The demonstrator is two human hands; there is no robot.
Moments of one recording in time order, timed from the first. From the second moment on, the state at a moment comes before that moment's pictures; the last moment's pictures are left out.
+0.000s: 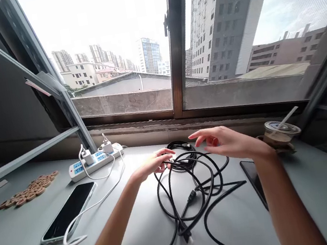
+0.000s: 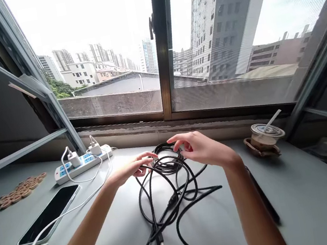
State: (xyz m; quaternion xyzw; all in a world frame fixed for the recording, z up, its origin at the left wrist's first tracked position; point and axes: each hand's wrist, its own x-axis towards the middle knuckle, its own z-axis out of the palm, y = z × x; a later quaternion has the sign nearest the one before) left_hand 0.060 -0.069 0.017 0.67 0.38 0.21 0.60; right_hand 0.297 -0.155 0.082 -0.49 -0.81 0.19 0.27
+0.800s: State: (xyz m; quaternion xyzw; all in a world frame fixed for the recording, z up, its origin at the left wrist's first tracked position) left_hand 0.066 -0.074 -0.007 0.71 0.34 0.39 0.48; right_hand 0.278 -0.117 0.050 -0.47 -0.82 0.26 0.18
